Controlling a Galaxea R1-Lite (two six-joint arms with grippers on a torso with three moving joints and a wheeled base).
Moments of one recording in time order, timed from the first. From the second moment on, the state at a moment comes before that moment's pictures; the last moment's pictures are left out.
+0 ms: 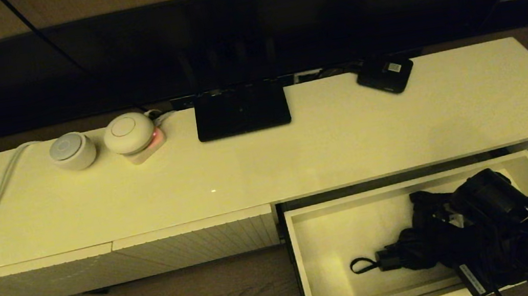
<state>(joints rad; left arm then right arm) 0.00 0.00 0.00 0.00 -0.01 0.05 0.30 1.76 -0.65 0.24 -0.10 0.14</state>
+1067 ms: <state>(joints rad) 0.00 0.00 0.00 0.01 -0.01 0.05 0.22 1.53 -0.74 0.23 -0.10 -0.44</state>
